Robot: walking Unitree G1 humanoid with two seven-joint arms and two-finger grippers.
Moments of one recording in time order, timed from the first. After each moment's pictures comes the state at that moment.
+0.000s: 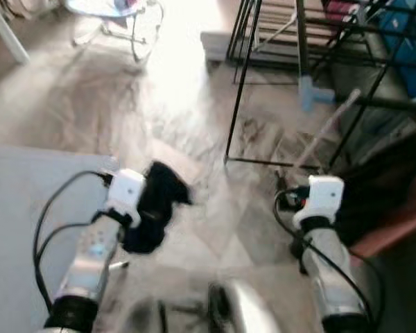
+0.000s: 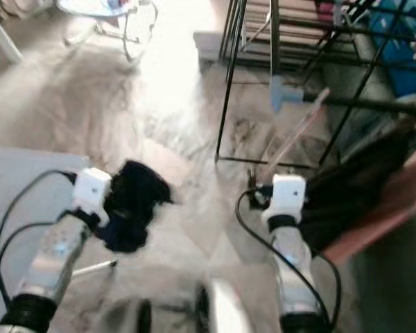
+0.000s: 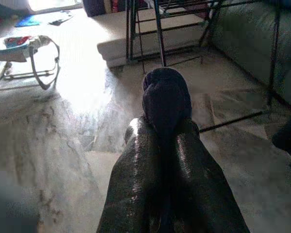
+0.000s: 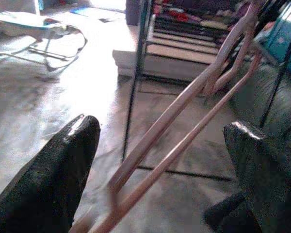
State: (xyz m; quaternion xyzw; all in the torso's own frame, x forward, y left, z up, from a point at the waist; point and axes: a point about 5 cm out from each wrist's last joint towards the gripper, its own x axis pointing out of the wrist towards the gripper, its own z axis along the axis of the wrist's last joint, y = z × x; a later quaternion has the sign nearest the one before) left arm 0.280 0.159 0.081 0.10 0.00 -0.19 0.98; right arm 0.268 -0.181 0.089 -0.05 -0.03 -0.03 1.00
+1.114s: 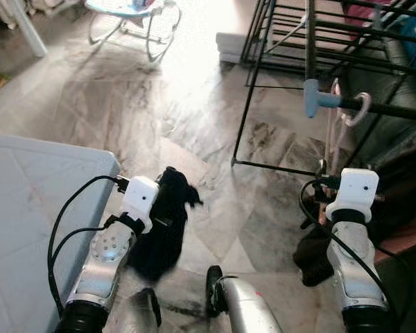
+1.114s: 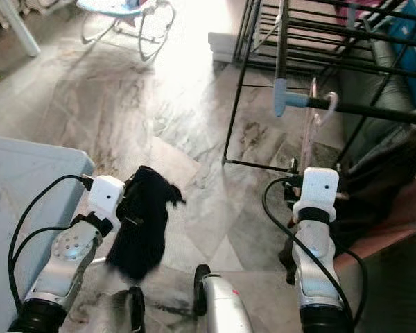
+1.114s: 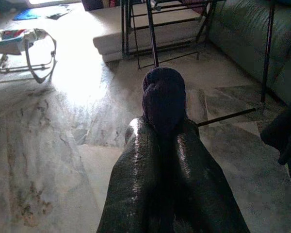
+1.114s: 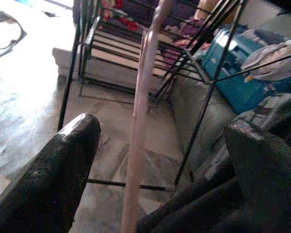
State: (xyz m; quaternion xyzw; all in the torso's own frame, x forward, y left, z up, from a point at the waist) left arm 0.273 0.142 0.075 0.10 0.01 -0.22 0.97; right arm 0.272 -0.223 0.097 -0.11 -0.02 -0.16 0.98
